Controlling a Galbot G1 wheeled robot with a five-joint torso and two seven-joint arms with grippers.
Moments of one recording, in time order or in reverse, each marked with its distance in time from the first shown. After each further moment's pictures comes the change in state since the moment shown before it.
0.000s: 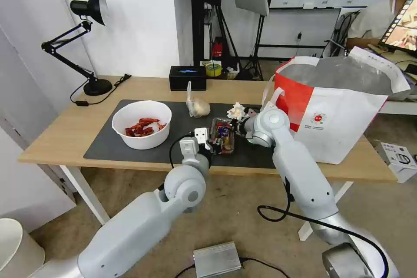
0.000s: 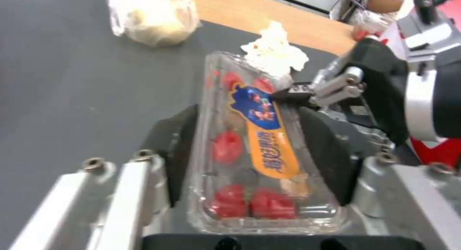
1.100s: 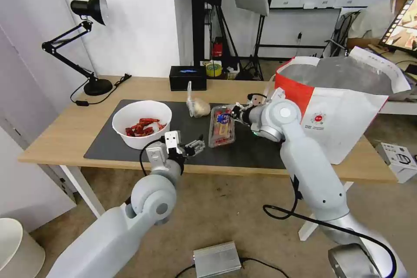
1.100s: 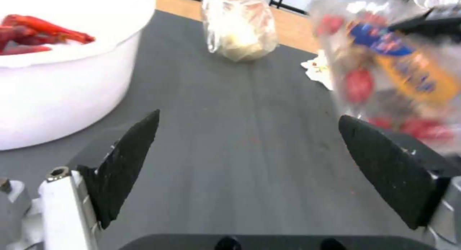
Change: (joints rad) left arm 0.204 0.131 -0.186 -0.158 0.040 -0.001 0.022; right arm 0.042 -0.047 0.018 0.149 0.041 0.014 -0.021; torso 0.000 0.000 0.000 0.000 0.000
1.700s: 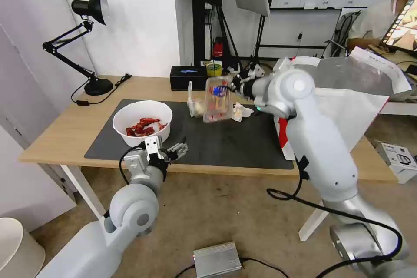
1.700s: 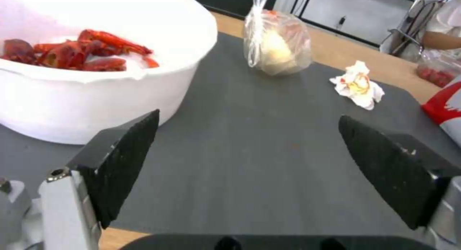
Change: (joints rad) left arm 0.126 0.026 -0.132 -0.072 0.027 -0.001 0.008; right arm 0.163 -0.008 -0.011 0.044 0.110 0.038 0.072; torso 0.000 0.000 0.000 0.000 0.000
